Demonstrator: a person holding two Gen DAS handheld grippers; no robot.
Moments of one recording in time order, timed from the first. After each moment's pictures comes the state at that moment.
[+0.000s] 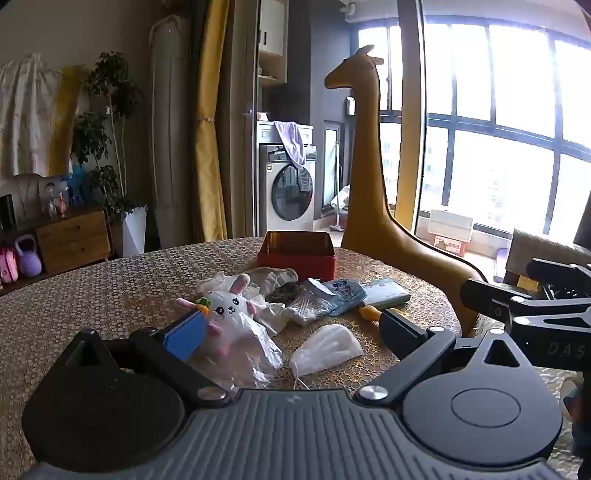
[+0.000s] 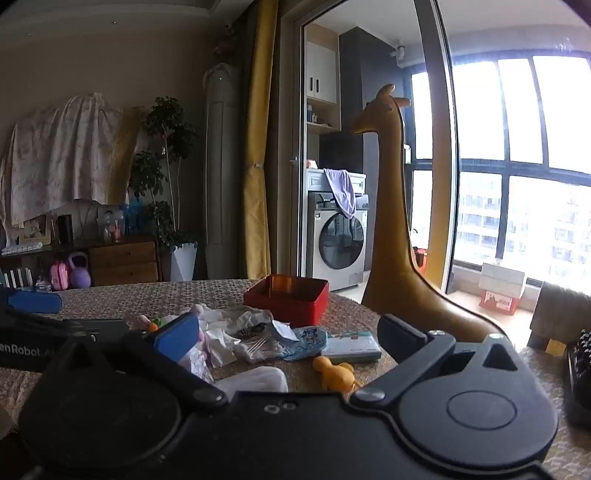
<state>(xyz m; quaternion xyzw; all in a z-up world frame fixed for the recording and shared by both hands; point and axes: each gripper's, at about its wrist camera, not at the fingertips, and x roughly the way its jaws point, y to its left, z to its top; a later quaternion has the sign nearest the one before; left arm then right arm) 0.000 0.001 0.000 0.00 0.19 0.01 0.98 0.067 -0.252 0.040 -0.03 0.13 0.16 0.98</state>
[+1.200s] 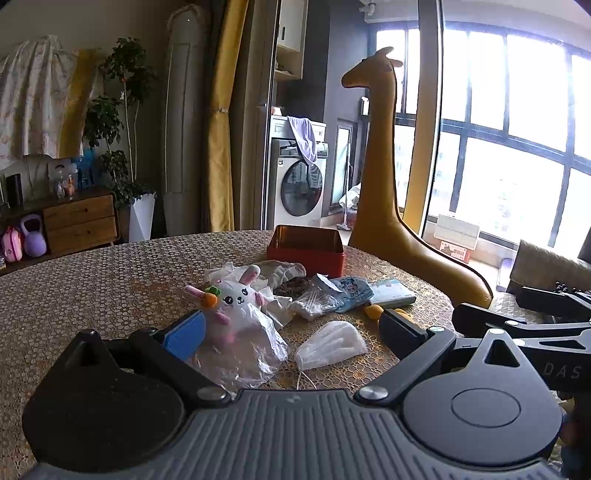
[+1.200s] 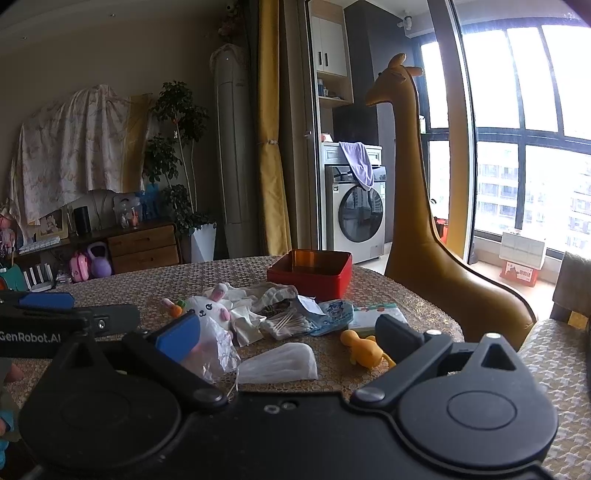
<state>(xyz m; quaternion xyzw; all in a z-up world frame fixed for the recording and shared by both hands) -0.005 0.010 -0.002 -0.03 0.20 0.02 0.98 0.070 -0.244 0.033 -0.01 0.17 0.19 0.97</state>
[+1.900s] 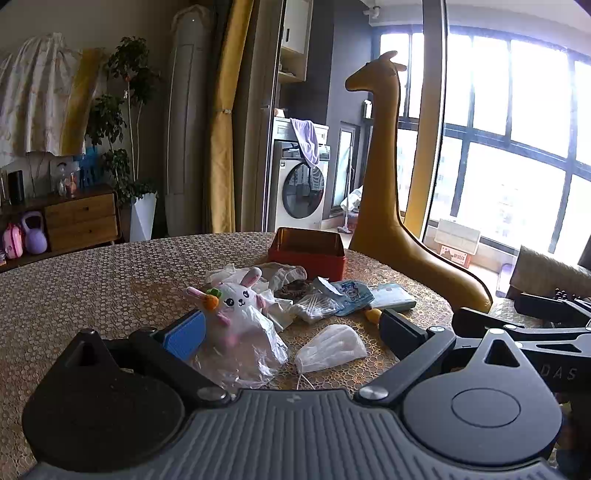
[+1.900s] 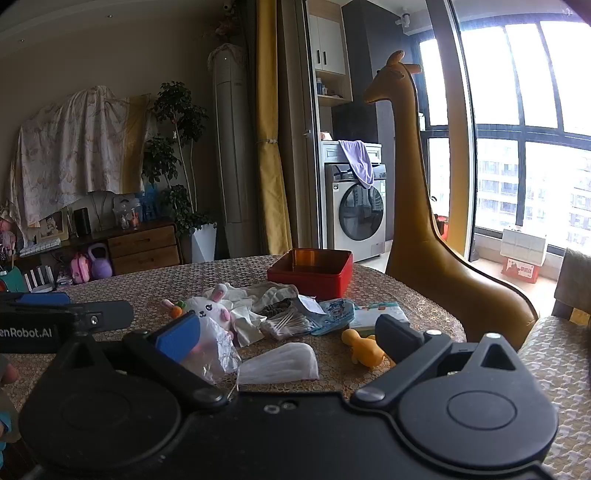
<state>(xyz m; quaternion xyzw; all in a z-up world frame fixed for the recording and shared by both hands) -0.006 0.014 0.001 -0.04 0.20 0.02 0.98 0.070 -0.244 0.035 0.00 0.18 0.19 0.97</state>
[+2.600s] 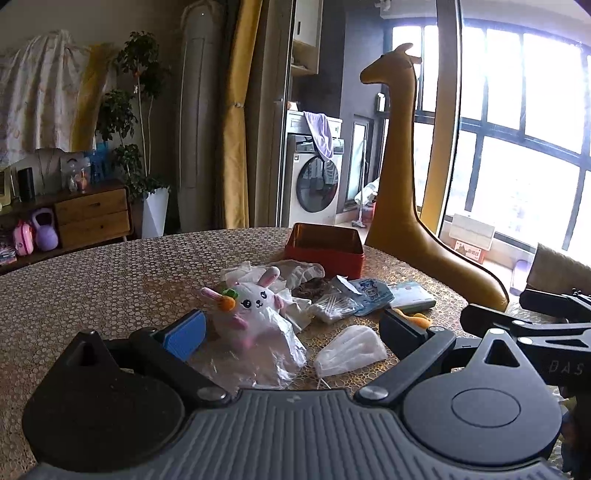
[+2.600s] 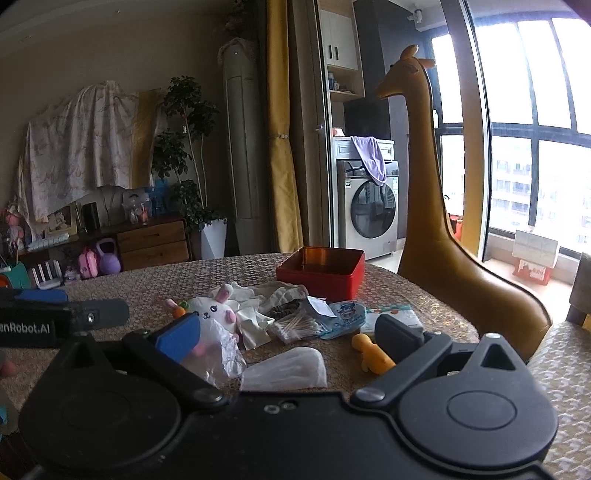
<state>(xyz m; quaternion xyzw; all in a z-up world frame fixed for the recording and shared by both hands) 0.012 0.023 0.002 -0.04 0.21 0.04 0.98 0.095 -0.241 0.035 0.00 0.18 0.21 0.96</state>
